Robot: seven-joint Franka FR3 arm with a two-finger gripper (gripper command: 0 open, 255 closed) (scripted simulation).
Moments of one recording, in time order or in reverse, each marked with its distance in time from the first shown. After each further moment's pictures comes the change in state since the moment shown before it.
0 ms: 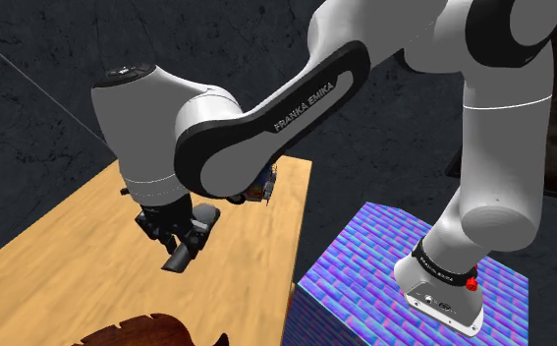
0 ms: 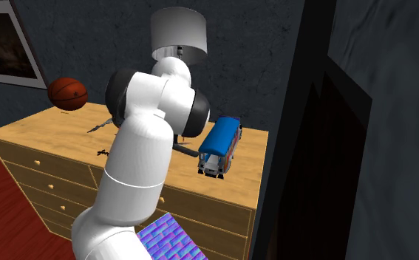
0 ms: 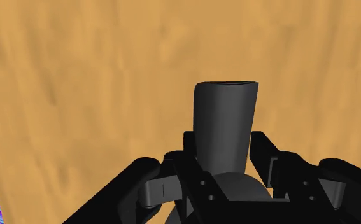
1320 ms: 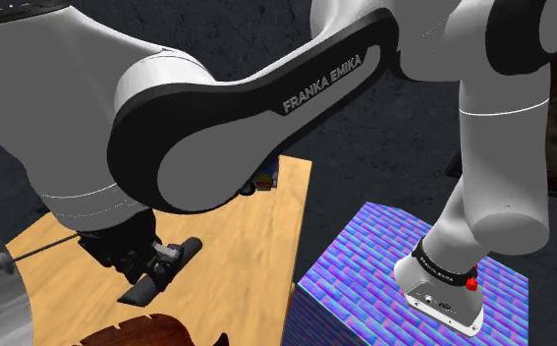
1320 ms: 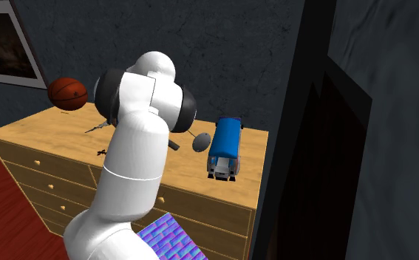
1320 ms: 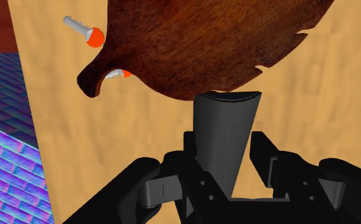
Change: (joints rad) arm 0.170 0.027 0.033 0.198 0.003 -0.167 0.129
